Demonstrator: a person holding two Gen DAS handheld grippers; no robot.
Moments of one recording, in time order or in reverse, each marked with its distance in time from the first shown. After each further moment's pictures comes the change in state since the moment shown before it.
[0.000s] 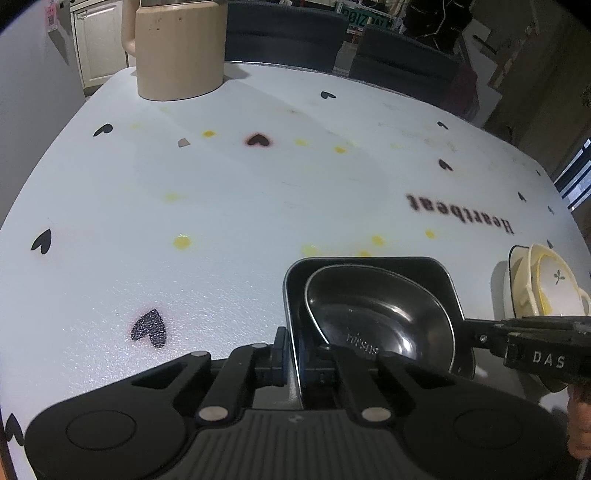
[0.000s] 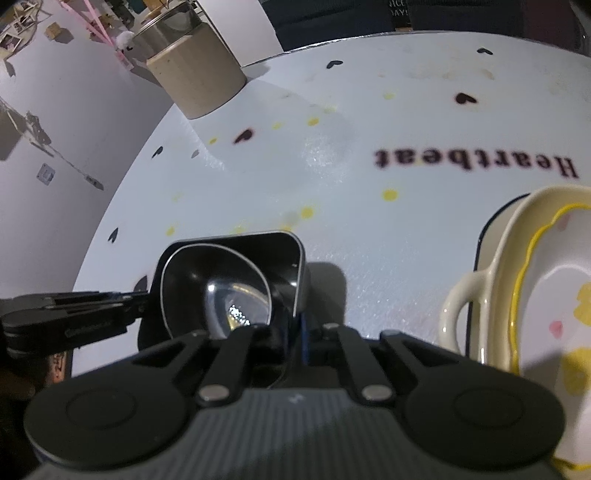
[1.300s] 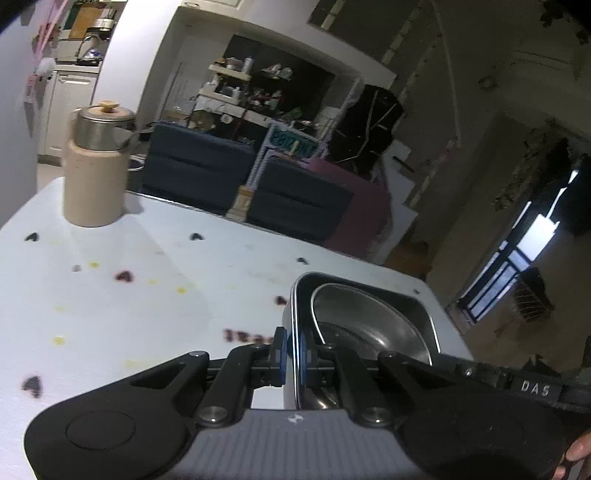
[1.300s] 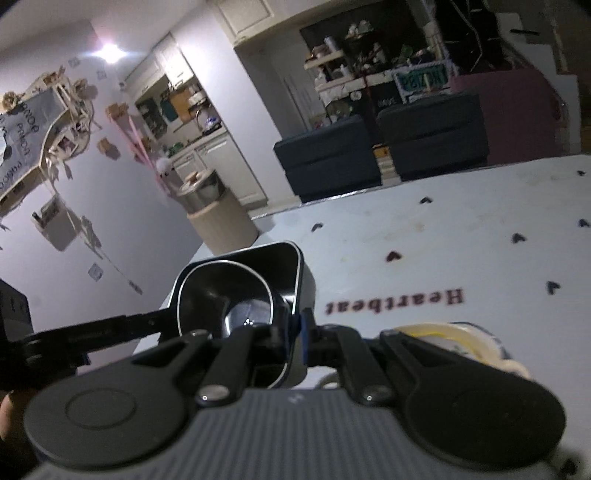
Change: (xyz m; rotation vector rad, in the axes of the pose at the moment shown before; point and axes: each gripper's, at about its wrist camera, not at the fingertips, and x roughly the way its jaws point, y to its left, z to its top) left arm -0.115 -0.136 0.009 -0.066 -0.413 -0.271; right arm -0.191 -0.078 -0.006 -0.006 -0.403 0.083
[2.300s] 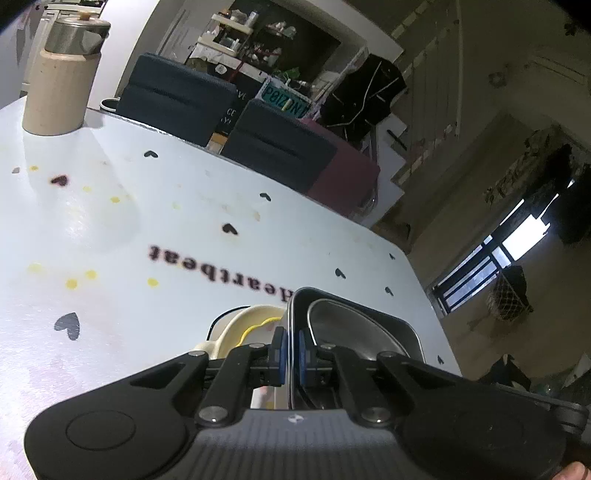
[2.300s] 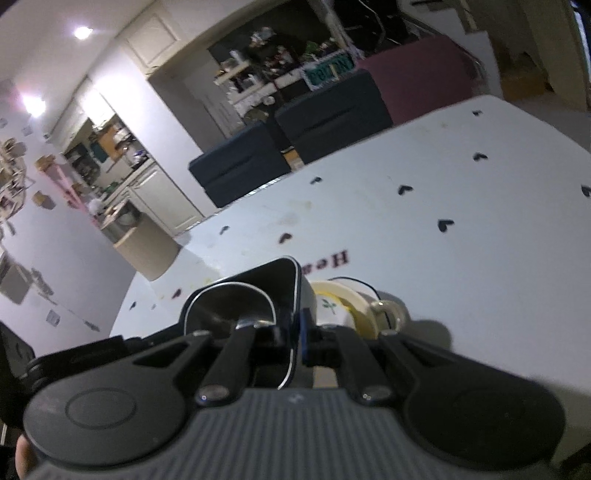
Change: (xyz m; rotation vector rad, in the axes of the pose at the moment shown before) left arm 0.081 -0.037 -0.064 -0.122 0.114 -0.072; right arm -0.020 -0.078 -0.046 0.240 -0.029 -0.155
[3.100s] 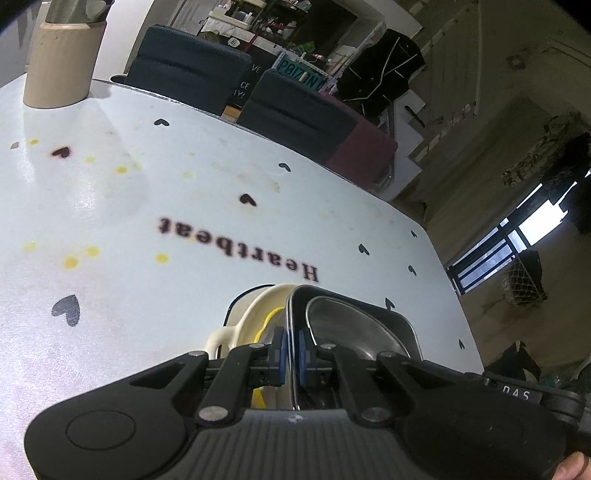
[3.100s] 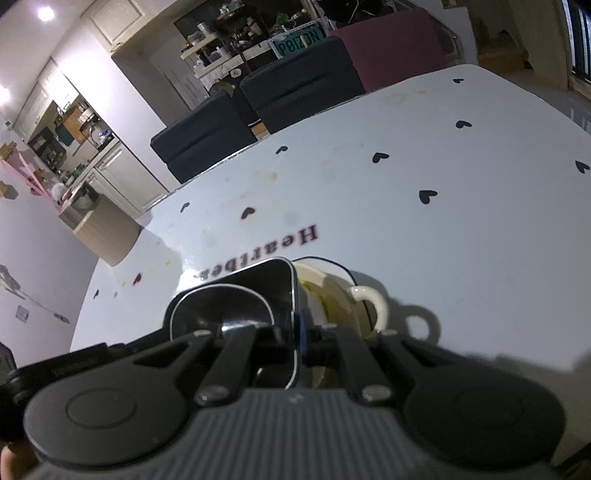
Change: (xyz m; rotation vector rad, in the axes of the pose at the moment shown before) left arm 0.027 0.010 -0.002 -0.016 0.086 0.045; right arm 0.033 -0.003 0.002 0.022 0.093 -0.099
